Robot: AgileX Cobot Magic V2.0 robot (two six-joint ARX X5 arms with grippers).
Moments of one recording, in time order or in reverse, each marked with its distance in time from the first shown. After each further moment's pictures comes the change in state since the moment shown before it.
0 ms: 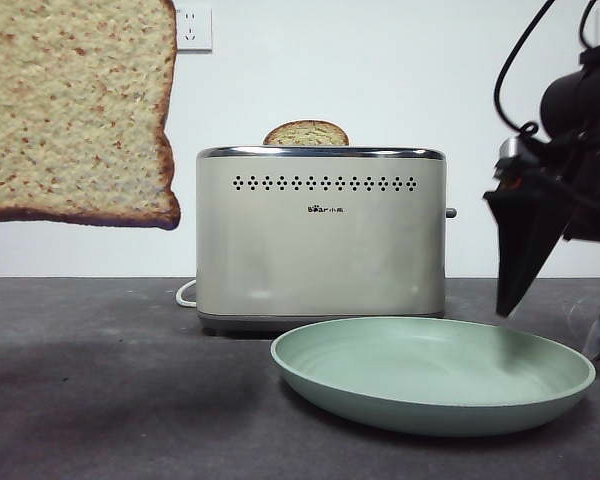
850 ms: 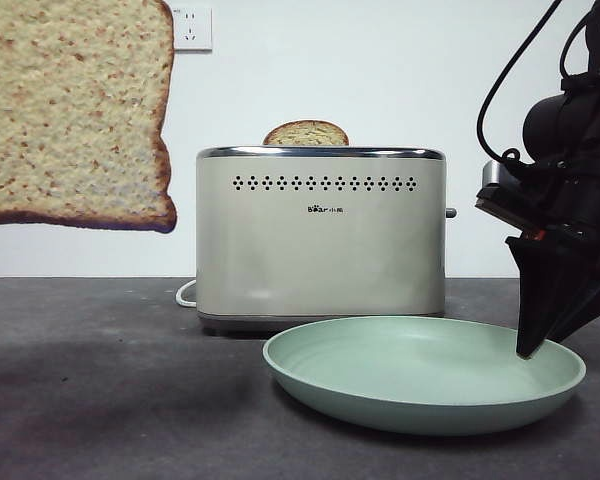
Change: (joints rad) left arm 0.000 0.000 0.000 0.000 -0.017 -0.017; right arm 0.017 0.063 0.000 0.102 0.005 -0.003
